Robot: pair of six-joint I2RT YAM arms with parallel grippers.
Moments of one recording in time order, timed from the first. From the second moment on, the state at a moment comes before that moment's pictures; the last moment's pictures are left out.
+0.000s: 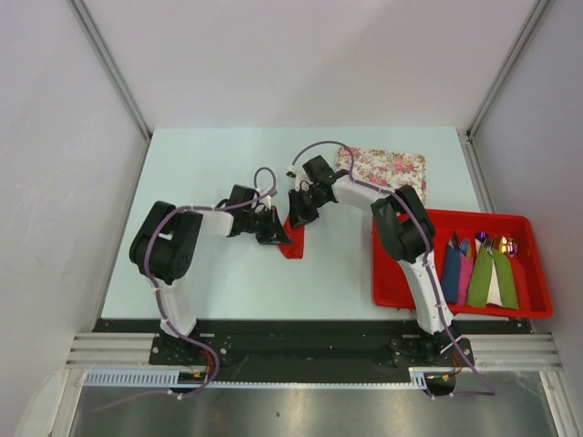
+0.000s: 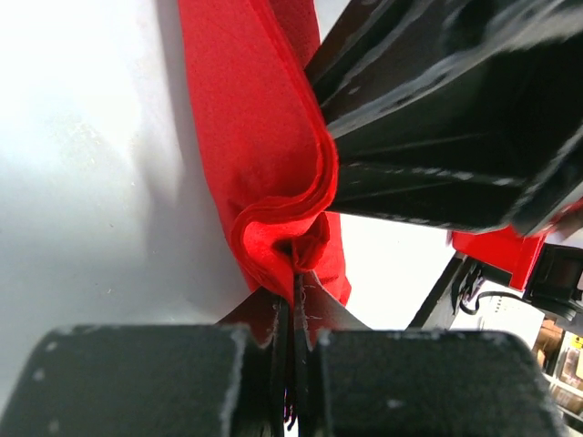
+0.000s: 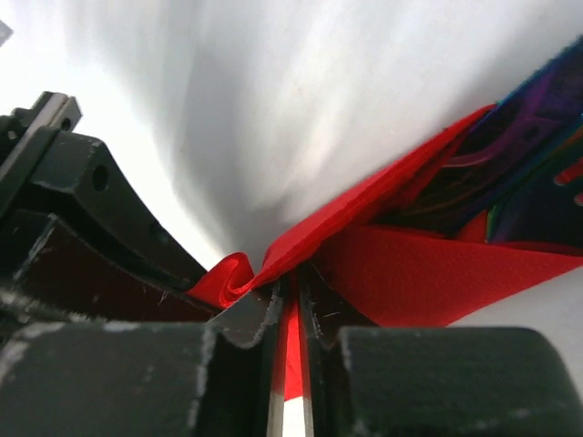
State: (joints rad) left arm -0.36 1.89 0.91 0.05 0.71 -0.51; right arm 0.58 2.31 1.74 -0.49 -0.60 0.30
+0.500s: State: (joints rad) left arm -0.36 1.90 0.93 0.02 0.71 -0.51; right arm 0.50 2.23 1.63 -0.39 -0.77 0.39
